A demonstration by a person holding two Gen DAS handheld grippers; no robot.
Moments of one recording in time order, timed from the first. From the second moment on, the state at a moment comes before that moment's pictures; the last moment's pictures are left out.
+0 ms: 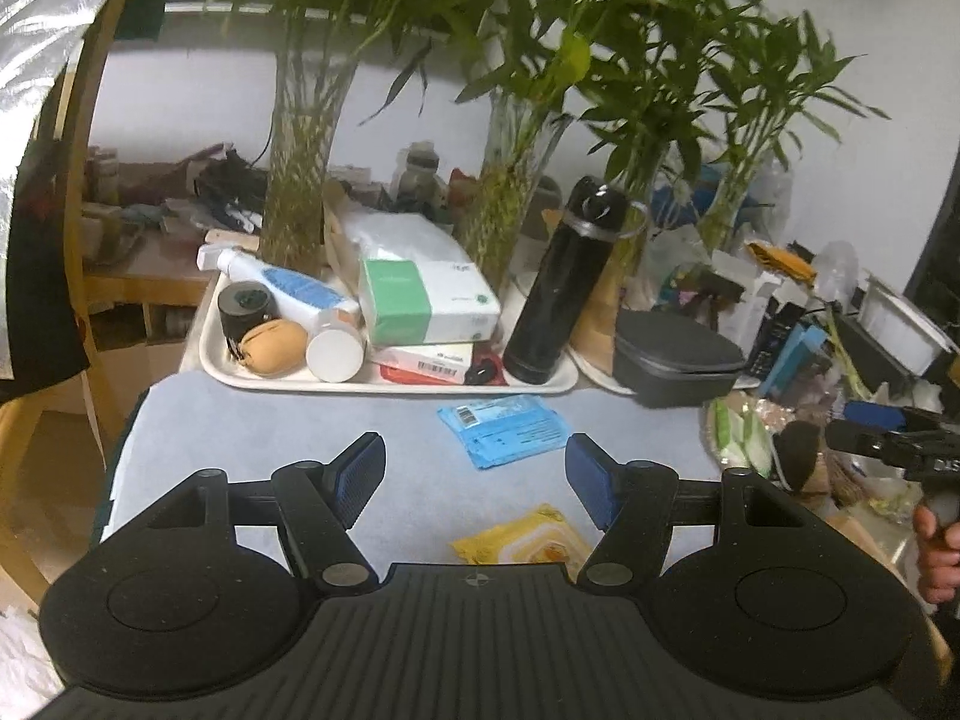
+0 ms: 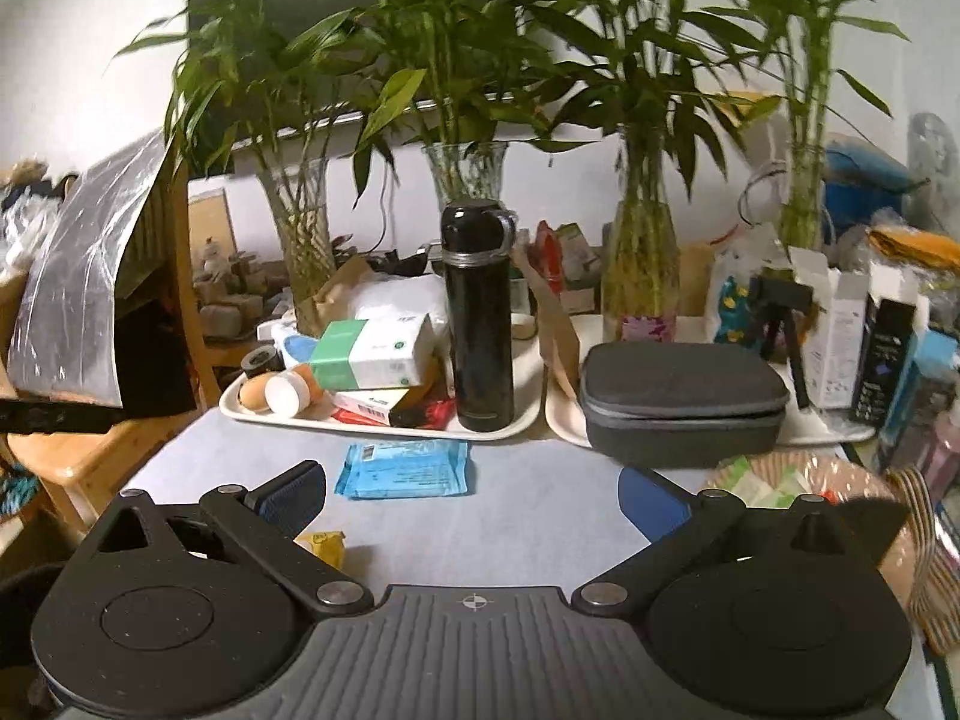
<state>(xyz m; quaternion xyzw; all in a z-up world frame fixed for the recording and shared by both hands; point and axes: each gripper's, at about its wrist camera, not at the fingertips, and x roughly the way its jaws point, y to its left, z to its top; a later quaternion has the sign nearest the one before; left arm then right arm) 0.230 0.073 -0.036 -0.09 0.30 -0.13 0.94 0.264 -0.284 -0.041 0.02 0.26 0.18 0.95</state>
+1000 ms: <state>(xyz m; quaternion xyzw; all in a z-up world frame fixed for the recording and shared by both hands) 0.371 0.026 -0.070 -0.19 0.66 -0.03 0.72 0.316 -0.296 -0.056 0.06 0.29 0.17 0.94</state>
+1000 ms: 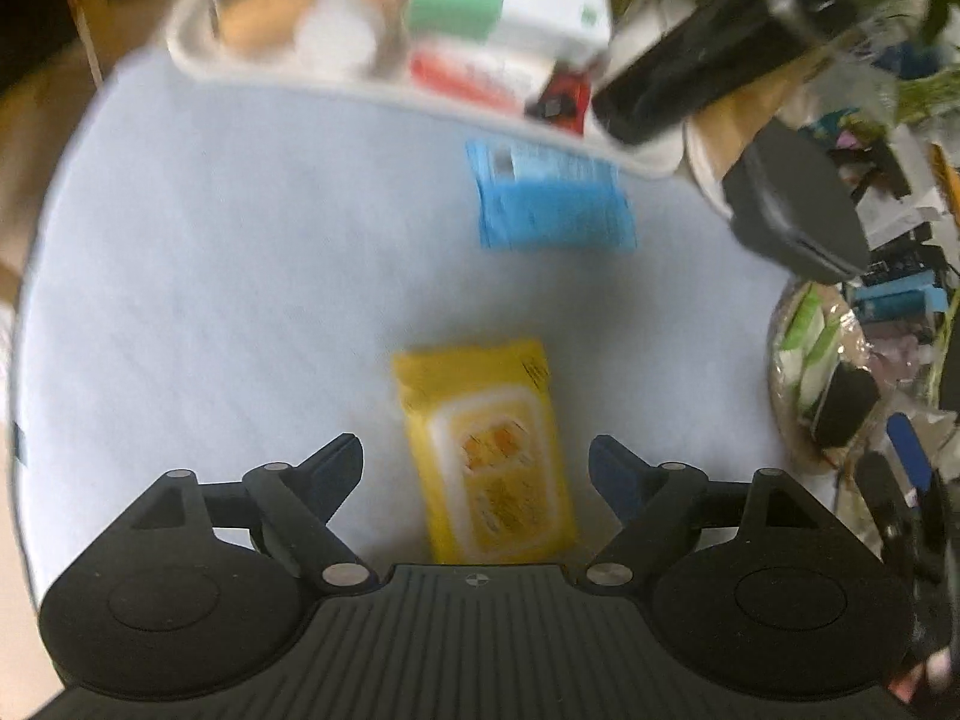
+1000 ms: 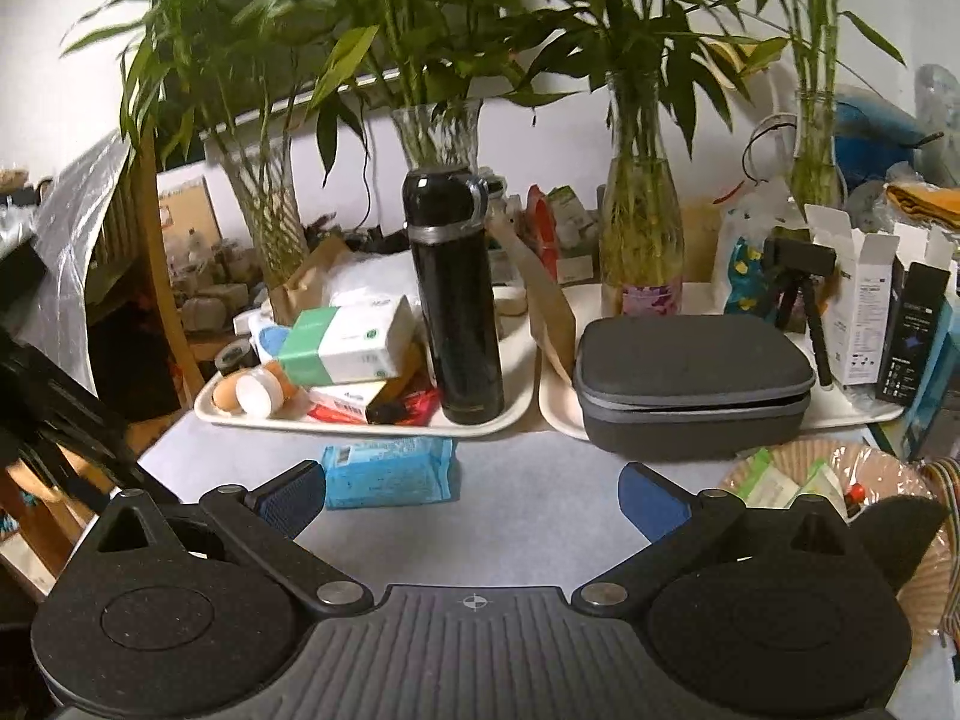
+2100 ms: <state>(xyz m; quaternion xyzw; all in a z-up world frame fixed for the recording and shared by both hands) 0.403 -0.031 -0.156 -0.09 0.75 0.01 0.65 0.329 -0.314 -0.050 0.10 0.29 0.15 0.94</state>
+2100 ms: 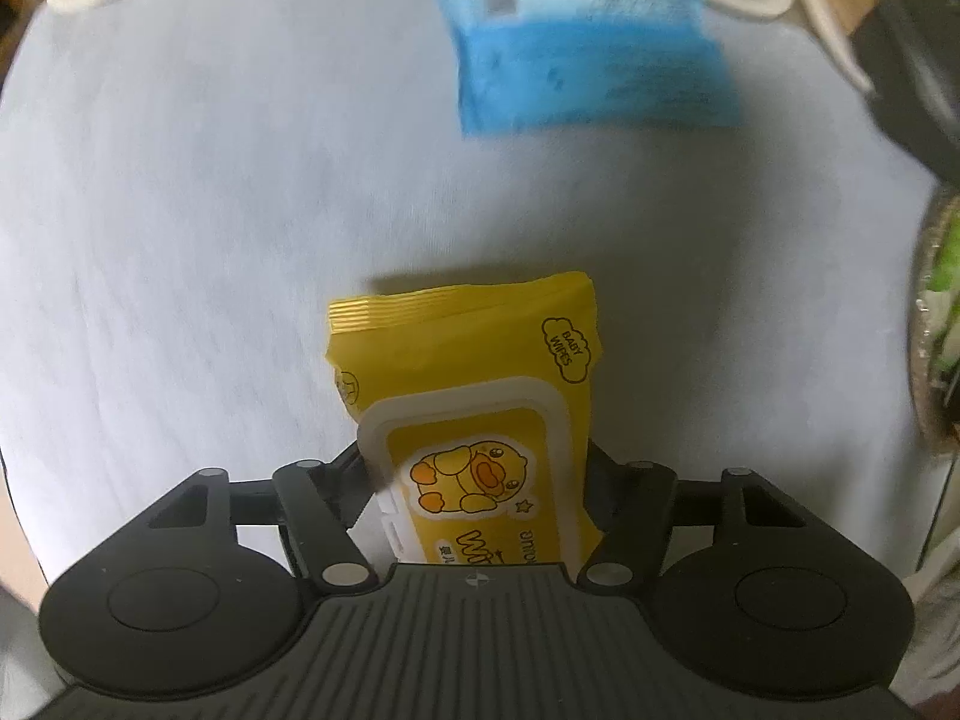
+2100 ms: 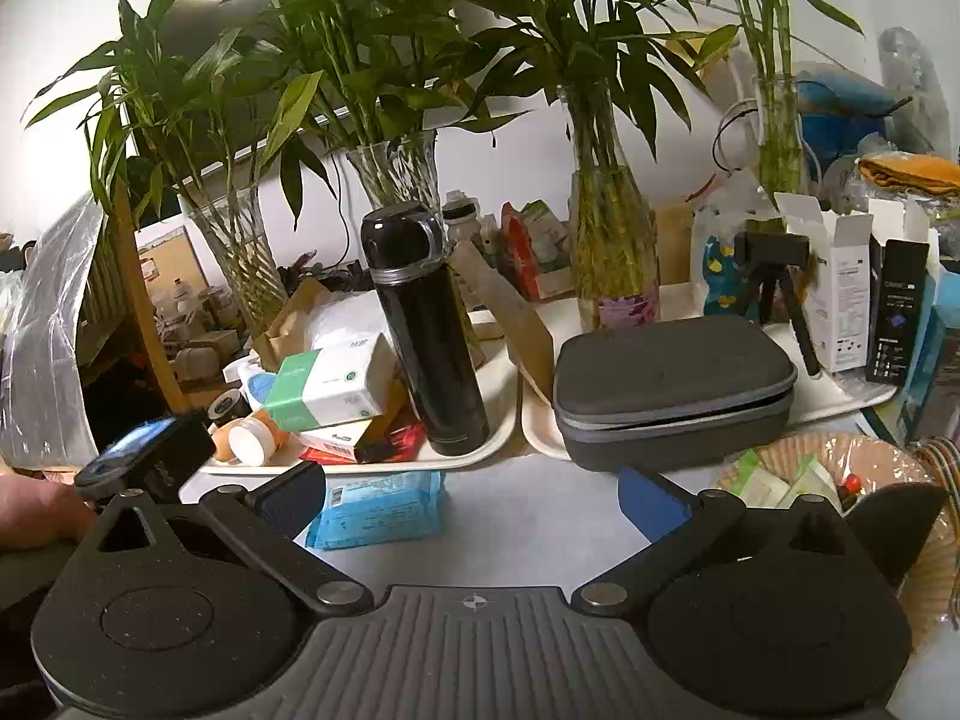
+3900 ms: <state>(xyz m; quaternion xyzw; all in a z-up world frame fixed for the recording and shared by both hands) 0.304 0.088 -0.083 -0.12 0.35 -0.04 0.93 0.456 -0.231 -0.170 0.03 0.40 0.29 0.87</state>
